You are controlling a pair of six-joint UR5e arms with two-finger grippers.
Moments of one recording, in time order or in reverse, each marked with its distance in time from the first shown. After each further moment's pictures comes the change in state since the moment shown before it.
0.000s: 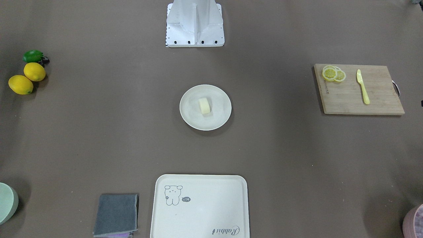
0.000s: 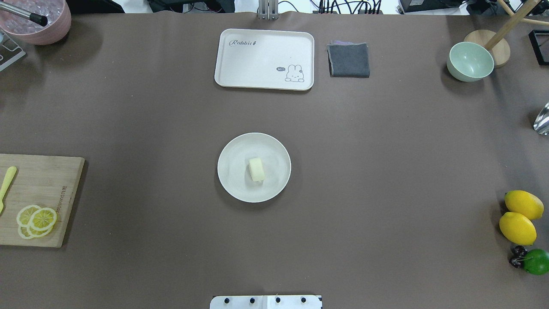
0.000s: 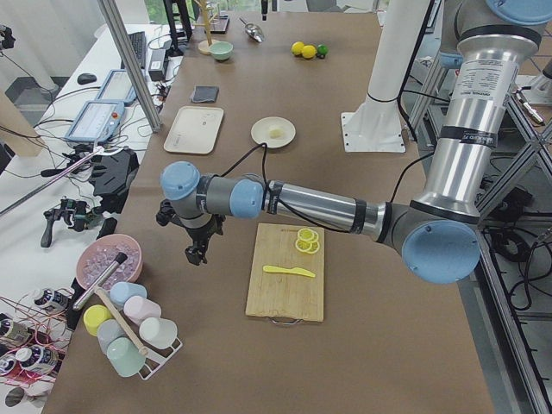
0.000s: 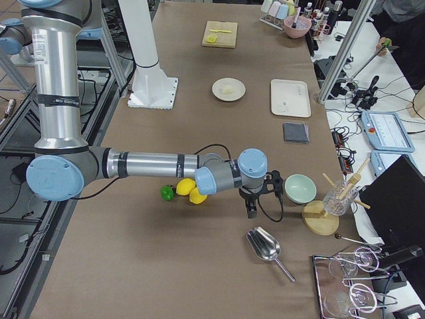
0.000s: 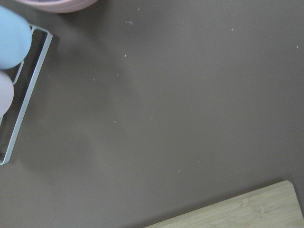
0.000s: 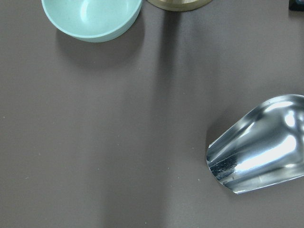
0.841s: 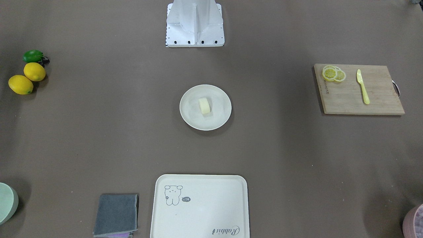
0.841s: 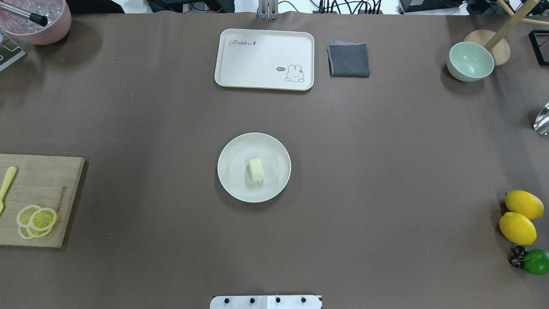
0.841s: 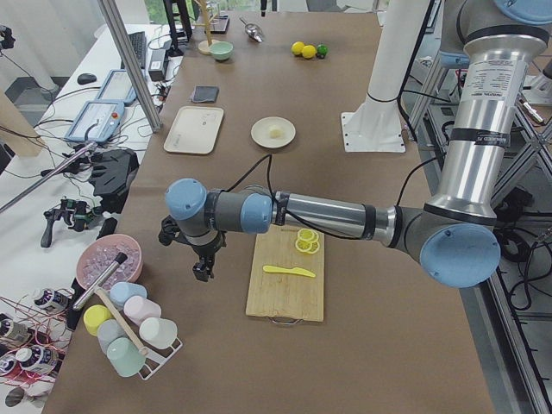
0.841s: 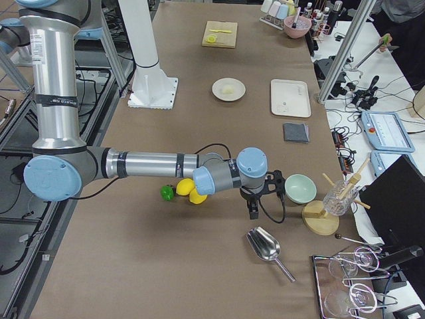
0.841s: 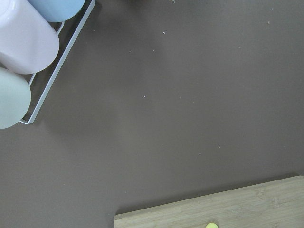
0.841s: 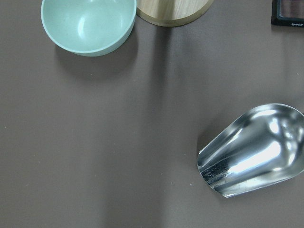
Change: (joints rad) left arm -0.038 0.050 0.003 -0.017 -0.010 -0.066; right arm 0.026 0.001 0.012 0.000 -0.001 0.000
